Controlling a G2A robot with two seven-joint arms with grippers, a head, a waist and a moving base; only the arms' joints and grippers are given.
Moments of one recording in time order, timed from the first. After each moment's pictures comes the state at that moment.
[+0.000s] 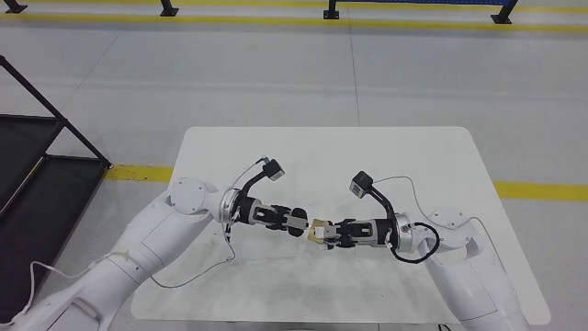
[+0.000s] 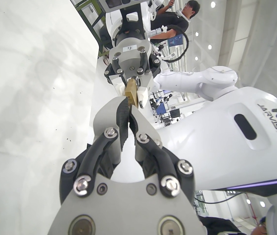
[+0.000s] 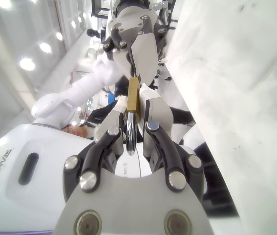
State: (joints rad) left arm 1.06 -0.94 -0.85 -1.37 -0.64 -0.56 -1.26; right arm -1.31 -1.18 1.15 -1.61 0.33 -0.08 1.27
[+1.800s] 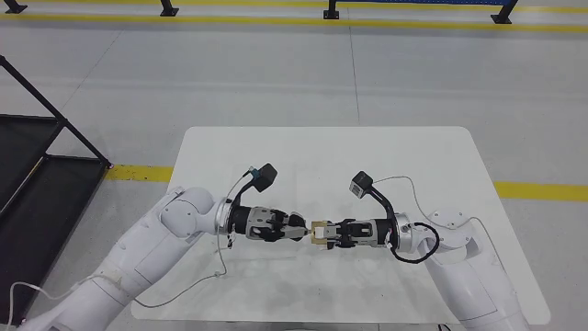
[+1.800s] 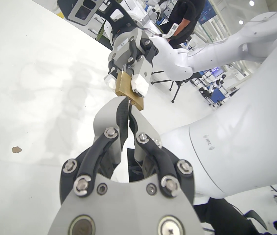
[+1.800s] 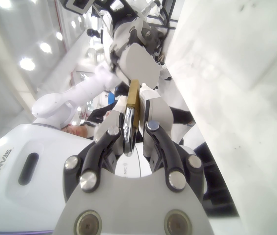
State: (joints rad) left arm 1.21 -0.89 -0.96 -1.56 -0.17 -0.92 -0.90; right arm -1.31 -1.18 1.15 -1.61 0.33 -0.08 1.27
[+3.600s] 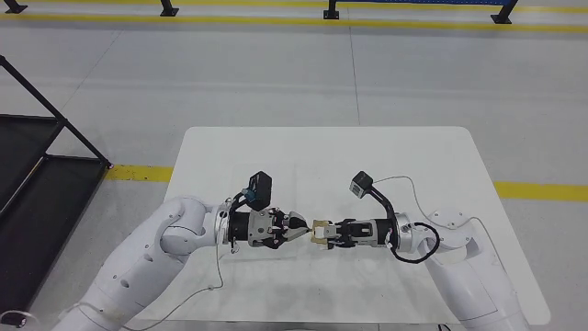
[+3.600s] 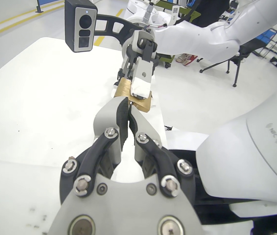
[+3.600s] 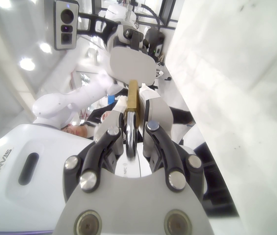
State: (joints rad) left arm 1.39 -0.90 -1.13 -1.76 0.61 -0.97 -0.35; right arm -1.31 -1.18 1.15 -1.61 0.33 -0.08 1.27
